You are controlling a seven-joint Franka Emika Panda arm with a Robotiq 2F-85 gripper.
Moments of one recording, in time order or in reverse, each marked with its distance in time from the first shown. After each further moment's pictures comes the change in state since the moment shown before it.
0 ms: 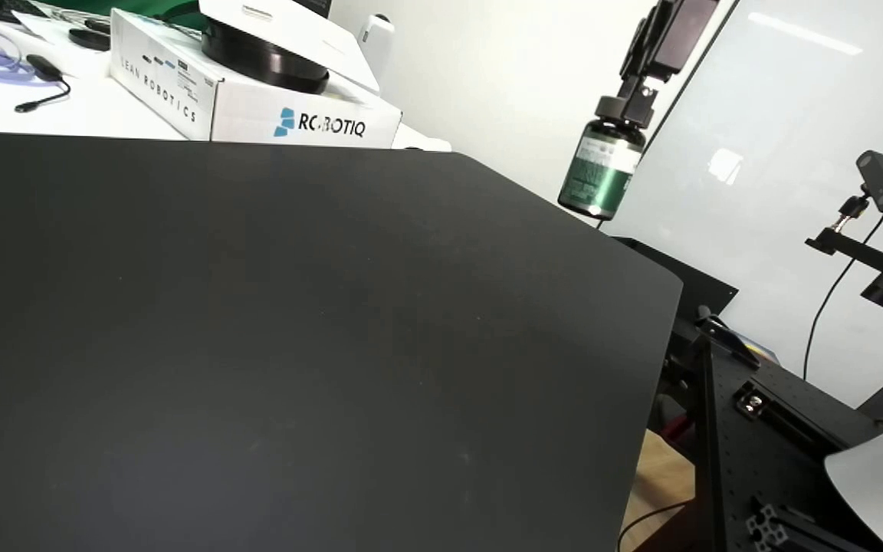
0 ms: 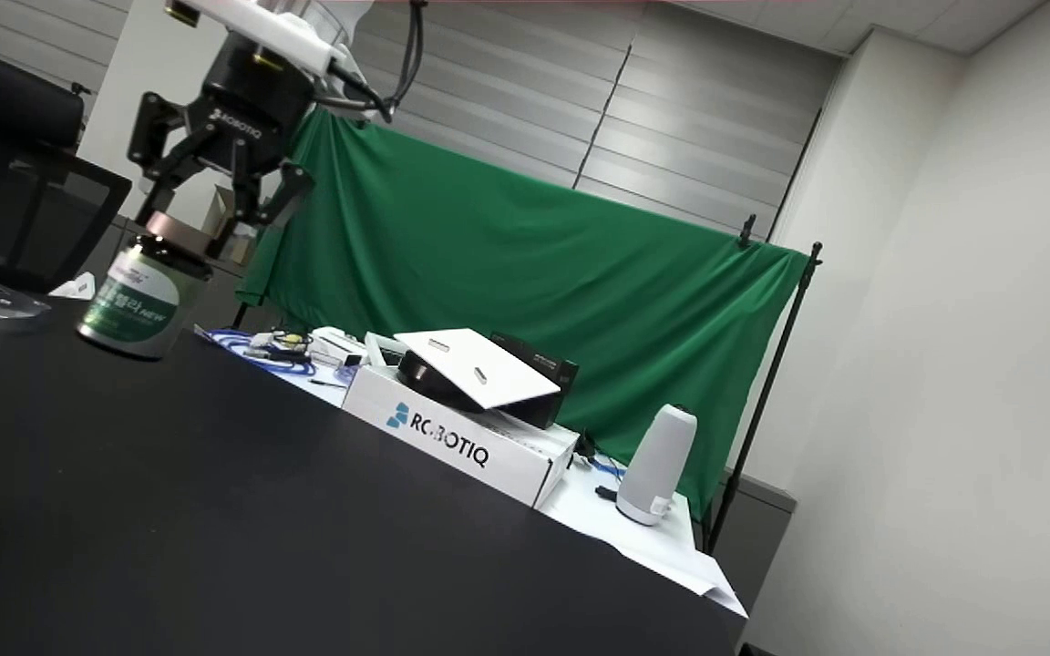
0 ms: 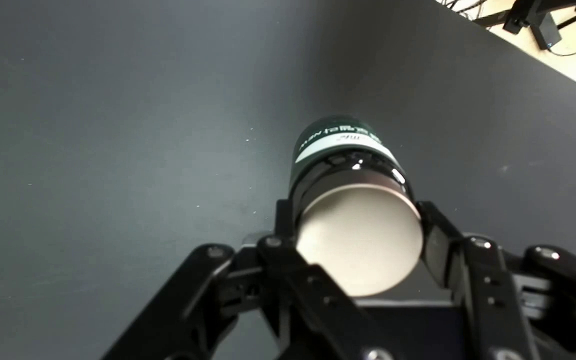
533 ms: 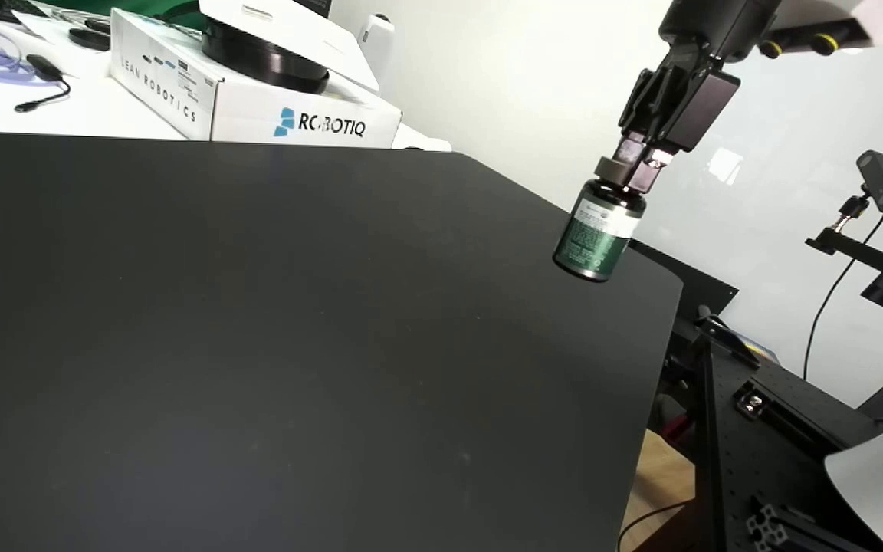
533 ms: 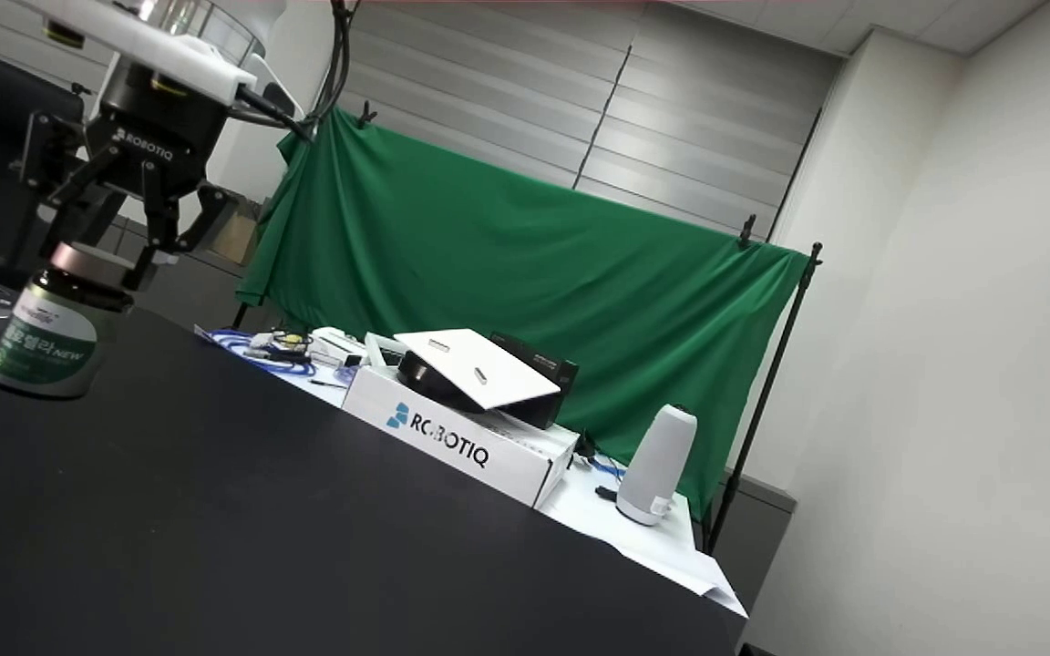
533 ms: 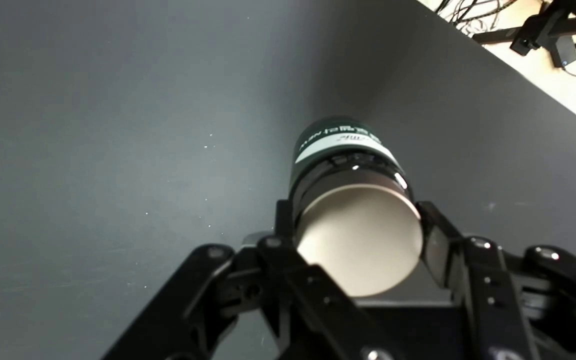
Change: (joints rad) arm 0.067 -0.053 0.027 -0.192 -0.004 0.191 -0.001
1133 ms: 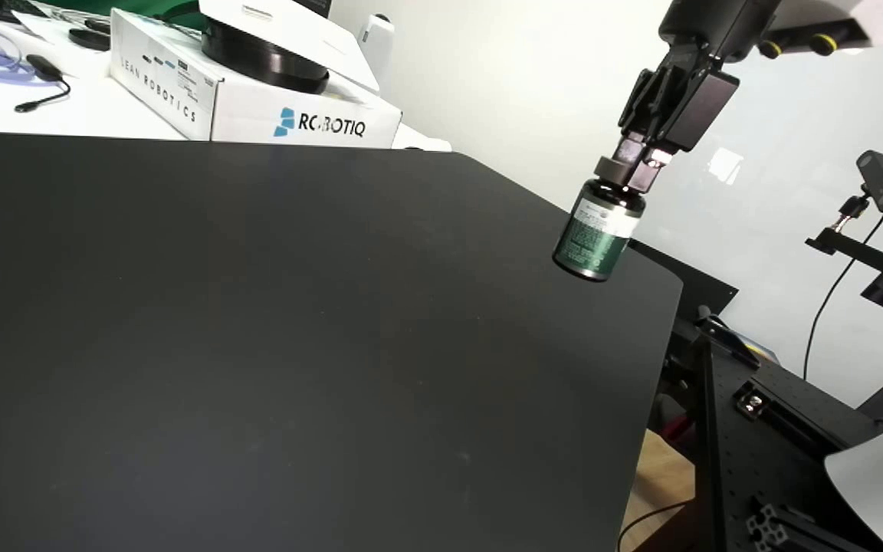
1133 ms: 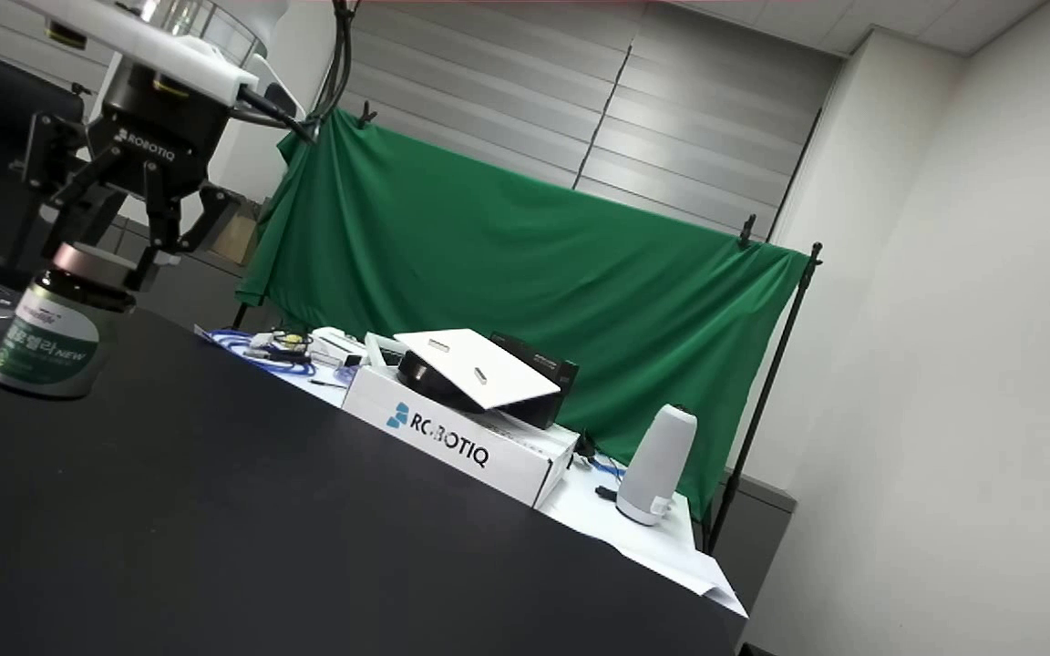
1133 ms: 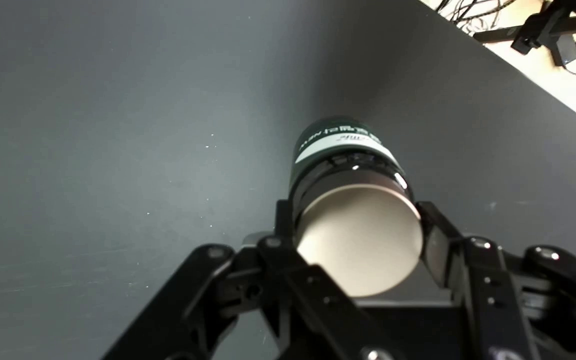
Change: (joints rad) arm 0.000 0.001 -0.002 -0.001 -0.001 0.002 0.000
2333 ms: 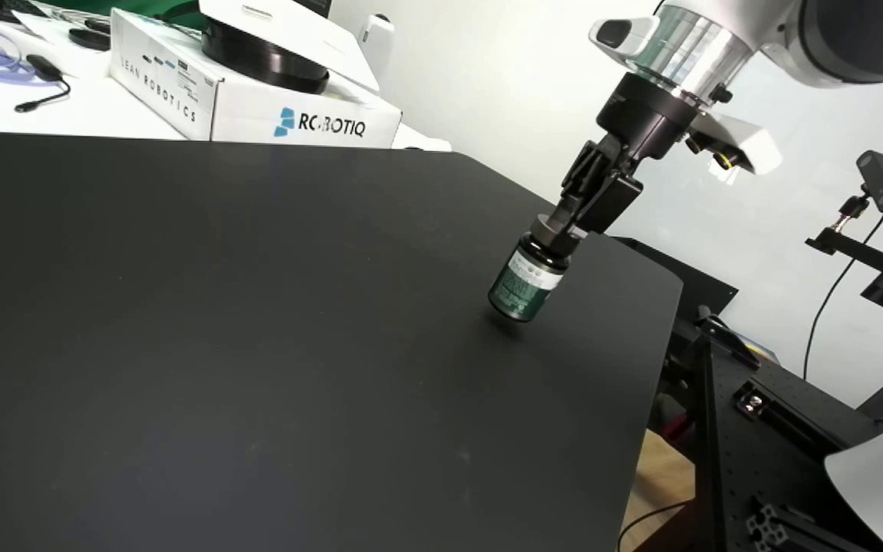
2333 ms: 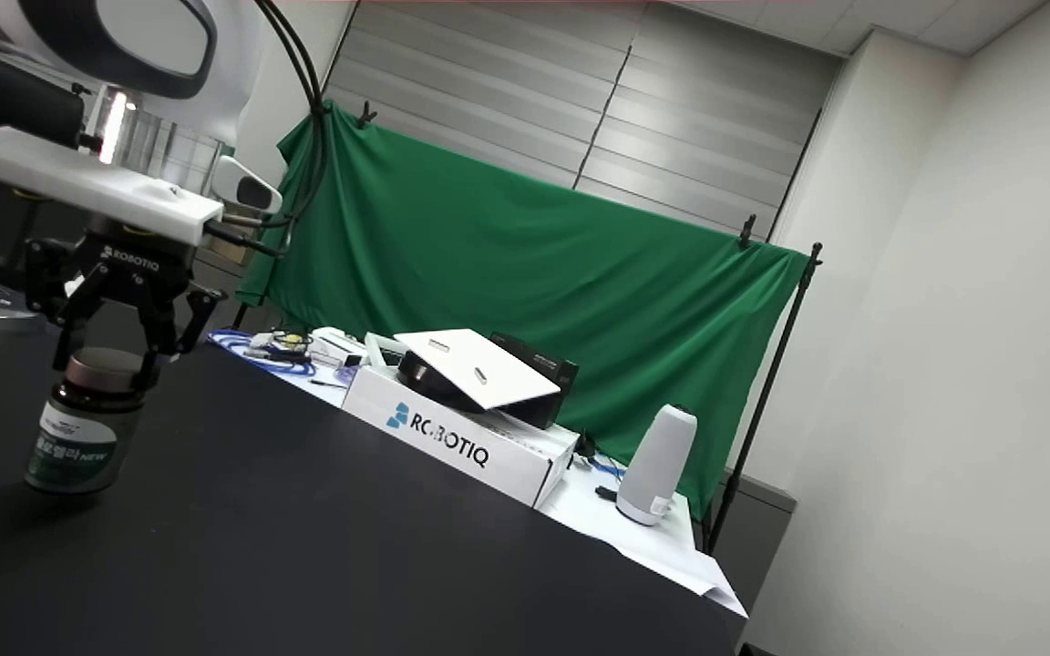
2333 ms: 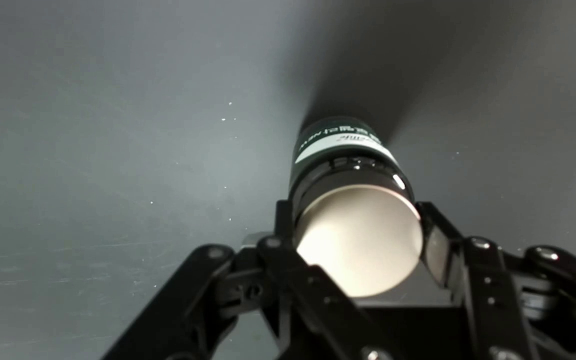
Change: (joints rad) arm -0.010 0.241 -0.003 -0.094 -0.025 0.484 0.007
